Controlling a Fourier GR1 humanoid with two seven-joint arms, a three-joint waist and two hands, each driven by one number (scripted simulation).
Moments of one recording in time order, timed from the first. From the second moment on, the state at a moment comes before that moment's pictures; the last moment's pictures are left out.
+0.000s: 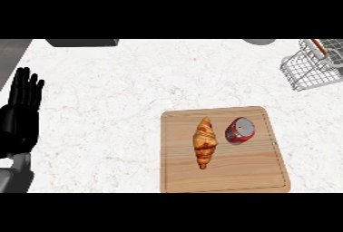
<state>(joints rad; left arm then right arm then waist) -0.13 0.50 -0.09 -1.52 0.43 0.37 -0.19 -0.36 -0.56 -0.05 -1.38 -0.16 -0.26 -0.24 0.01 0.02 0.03</state>
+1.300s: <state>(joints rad) -0.20 0.35 -0.37 -1.50 0.20 0.48 -0.02 -0.41 -0.66 0.24 -1.73 -0.35 0.31 0.29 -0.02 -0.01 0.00</state>
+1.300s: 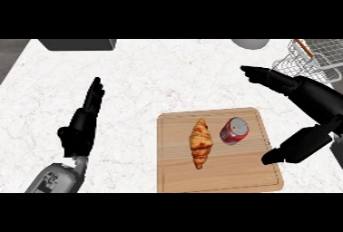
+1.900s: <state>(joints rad) -0.23 0.32 -0.40 -1.50 0.16 0.48 0.01 -0.79 -0.71 0.58 -1.92 -0.13 0.49 0.85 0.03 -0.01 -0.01</state>
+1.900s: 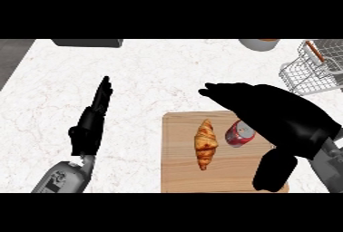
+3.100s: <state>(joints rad) -0.19 0.31 -0.35 -1.53 0.13 0.45 0.02 -1.04 -0.39 0.89 -1.66 -0.17 0.46 1.11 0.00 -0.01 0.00</state>
